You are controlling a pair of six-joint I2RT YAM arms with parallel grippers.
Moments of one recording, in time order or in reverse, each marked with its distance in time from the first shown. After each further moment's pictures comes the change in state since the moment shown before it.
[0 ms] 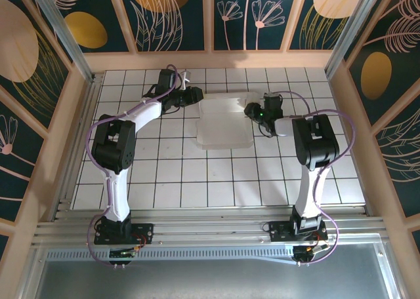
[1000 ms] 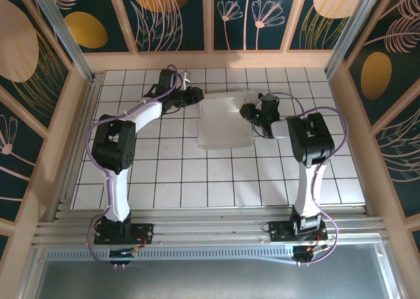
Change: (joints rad) left arm -0.004 0.000 0.000 -0.002 -0.001 0.000; right arm 0.026 0.052 -0.018 0.178 -0.116 0.039
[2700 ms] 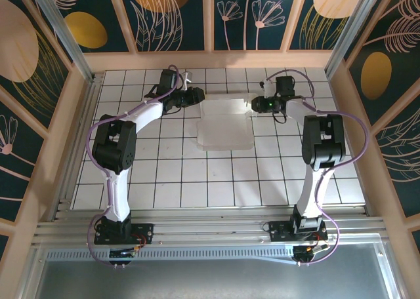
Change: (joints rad) left arm -0.008 0.000 0.000 0.000 0.001 0.000; right arm -0.115 -0.080 0.313 -0.712 -0.108 -0.710
